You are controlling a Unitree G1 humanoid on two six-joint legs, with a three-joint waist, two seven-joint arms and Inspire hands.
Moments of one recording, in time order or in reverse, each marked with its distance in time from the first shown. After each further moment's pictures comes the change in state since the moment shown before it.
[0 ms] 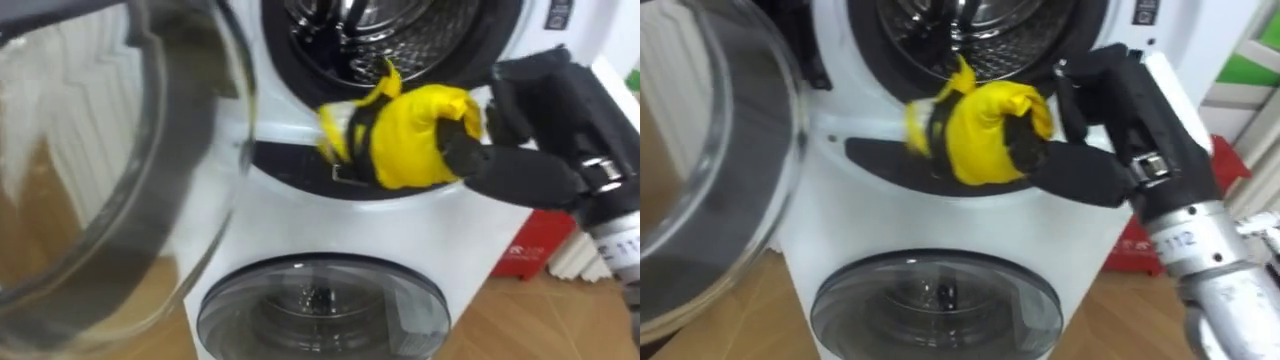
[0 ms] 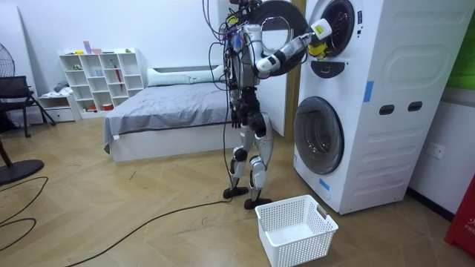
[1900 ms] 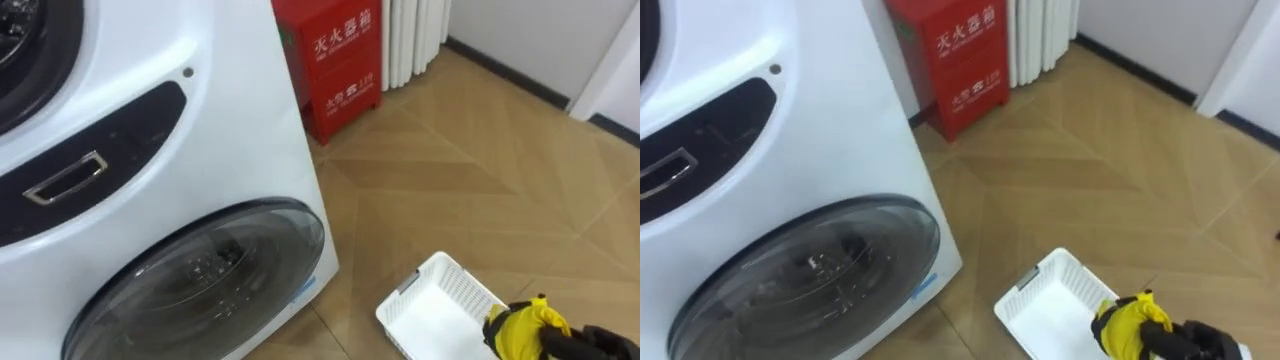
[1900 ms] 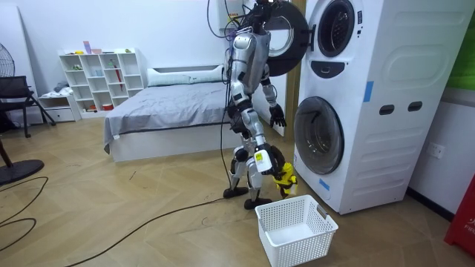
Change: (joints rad) left arm -0.360 -0.019 -0.335 -0.027 -0.208 -0.028 -0.048; right arm -0.181 0.134 0.056 1.463 0.218 -0.137 -0.287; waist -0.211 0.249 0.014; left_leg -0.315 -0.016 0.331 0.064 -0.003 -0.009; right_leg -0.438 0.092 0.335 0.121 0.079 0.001
